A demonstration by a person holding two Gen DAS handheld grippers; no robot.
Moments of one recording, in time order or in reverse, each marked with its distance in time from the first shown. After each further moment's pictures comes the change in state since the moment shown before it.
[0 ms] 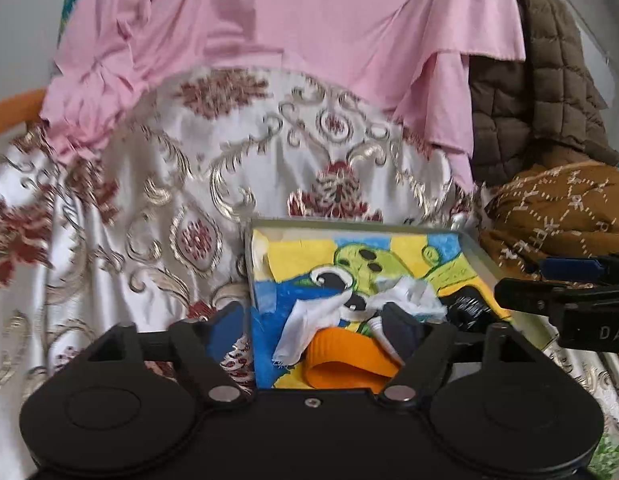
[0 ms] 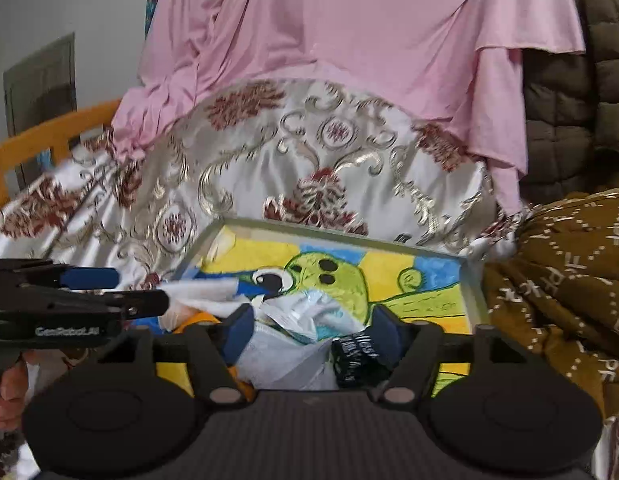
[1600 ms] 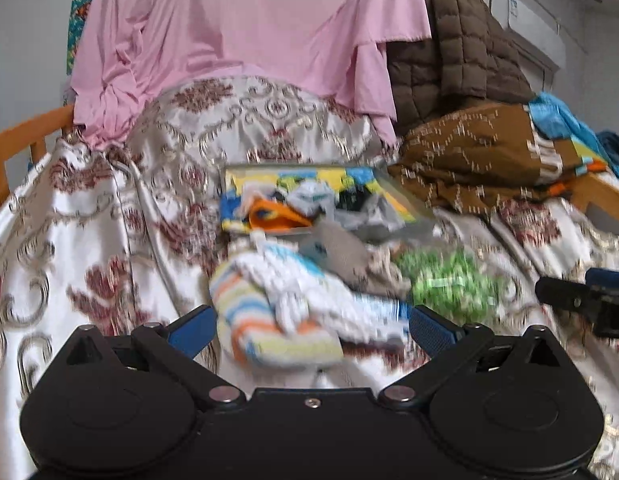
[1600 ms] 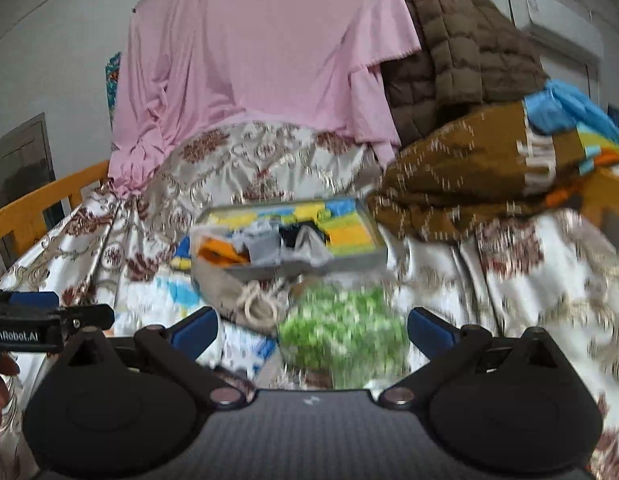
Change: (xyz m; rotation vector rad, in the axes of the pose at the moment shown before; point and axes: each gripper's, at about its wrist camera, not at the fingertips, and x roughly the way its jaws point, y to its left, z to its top) left arm -0.229 -0.087 -0.152 0.110 0.034 -0.010; right arm -0.259 0.003 -0.181 0.242 -0.112 -0.117
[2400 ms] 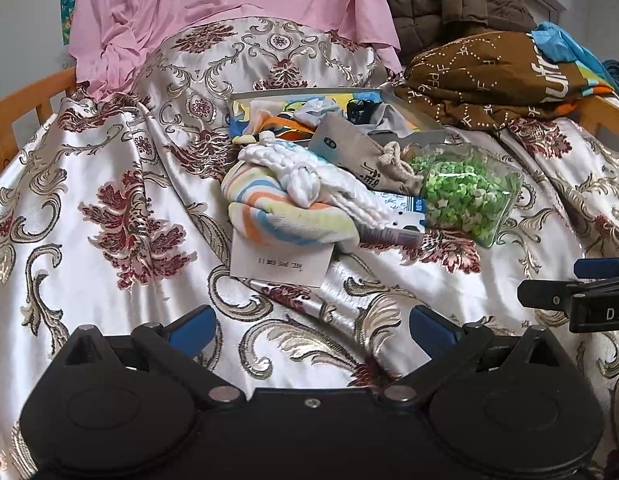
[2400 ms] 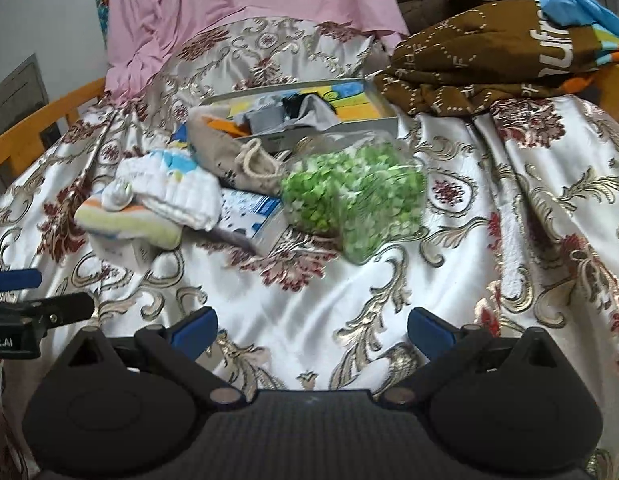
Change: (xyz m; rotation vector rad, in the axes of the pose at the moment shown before) left arm -0.003 -0.001 -0.052 0.060 0.159 0.056; right arm 0.023 -0.002 -0.064 0.011 0.289 0.038
